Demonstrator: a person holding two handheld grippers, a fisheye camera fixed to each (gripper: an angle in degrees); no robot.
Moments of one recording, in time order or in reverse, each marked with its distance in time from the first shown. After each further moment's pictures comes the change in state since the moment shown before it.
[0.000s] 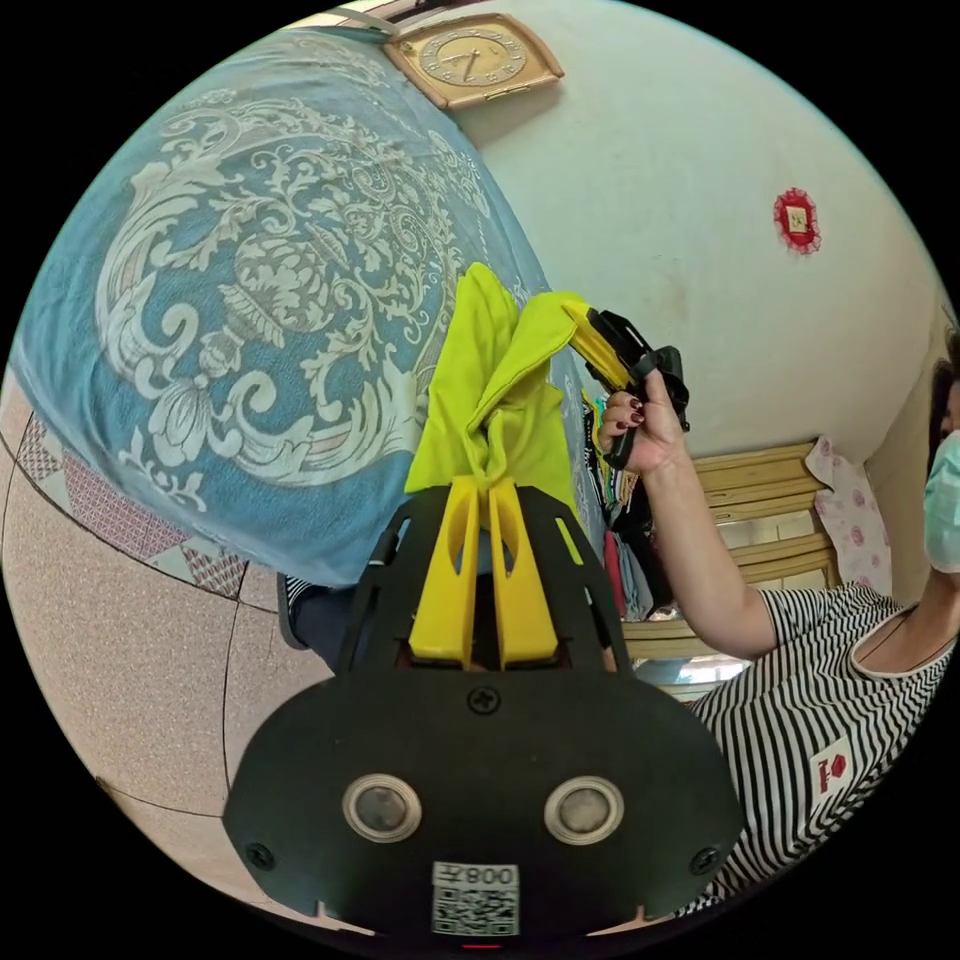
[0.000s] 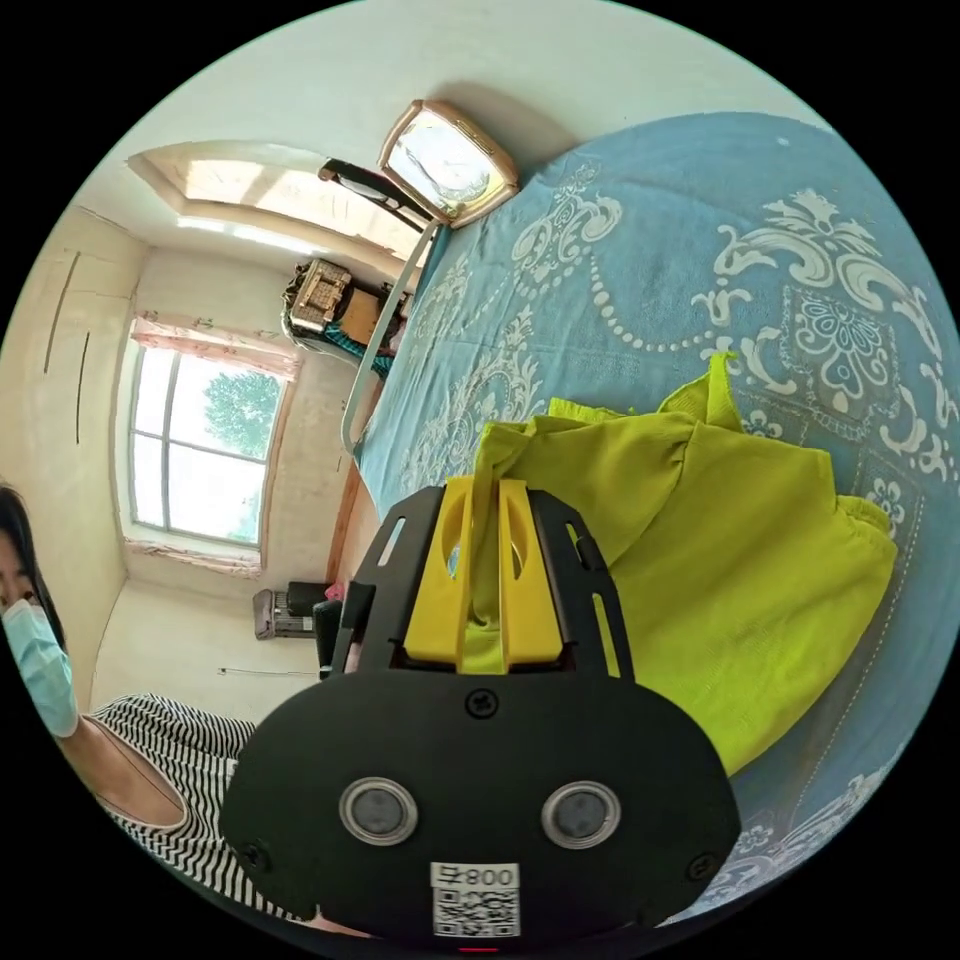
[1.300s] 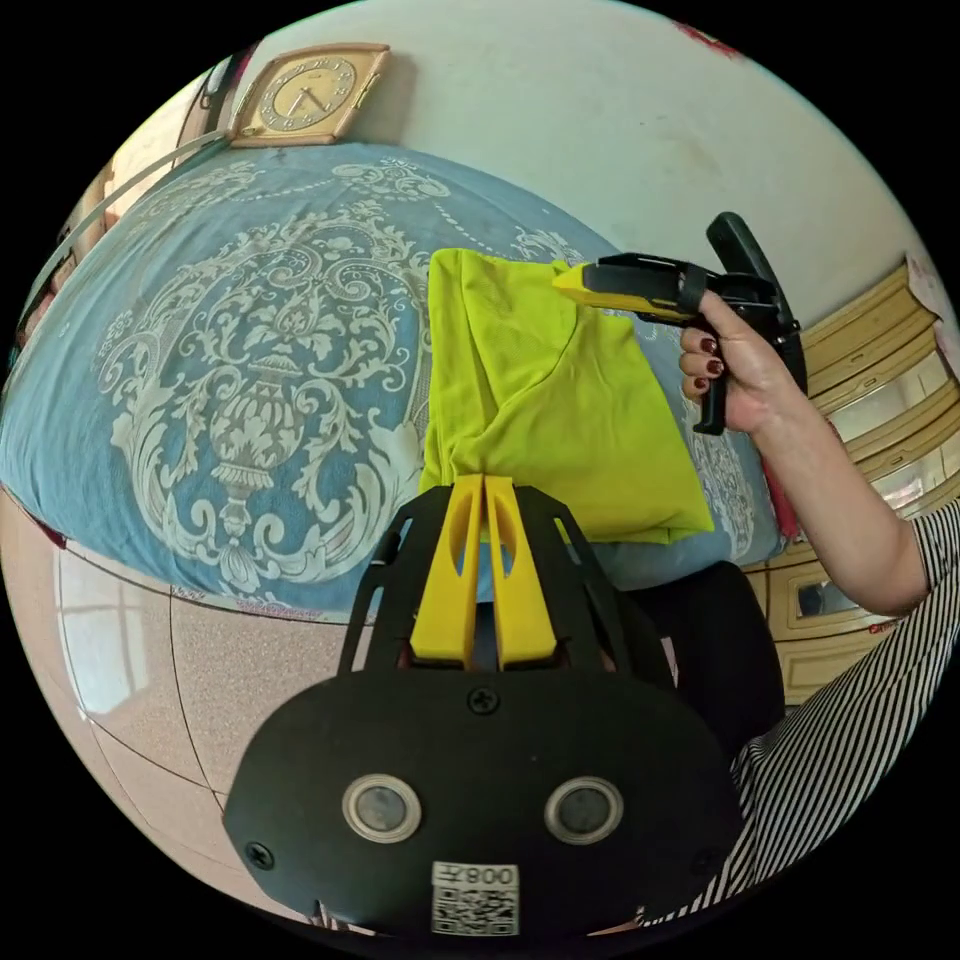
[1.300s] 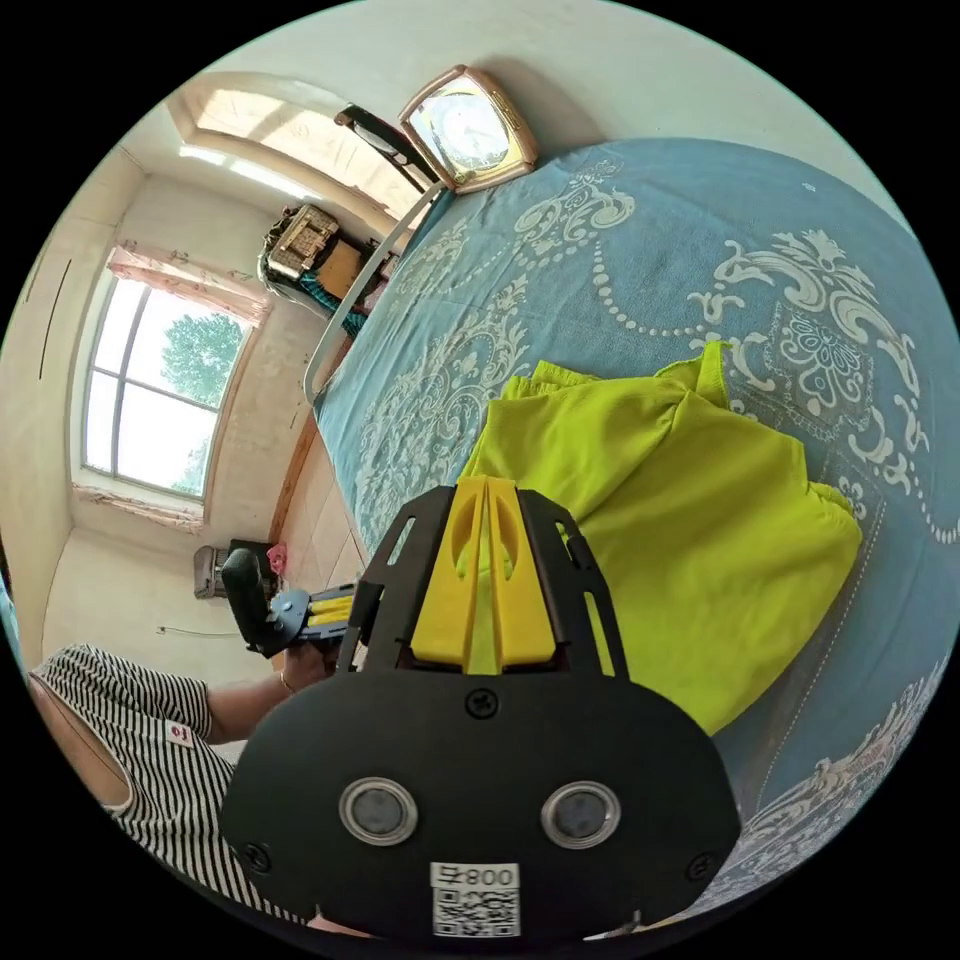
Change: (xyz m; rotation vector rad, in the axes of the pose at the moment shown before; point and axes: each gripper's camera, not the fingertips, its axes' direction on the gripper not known) left arm 0.118 -0.007 0.039 -0.118 -0.513 0.337; right arm -0.105 -0.026 -0.197 -0.070 0.205 -0.110
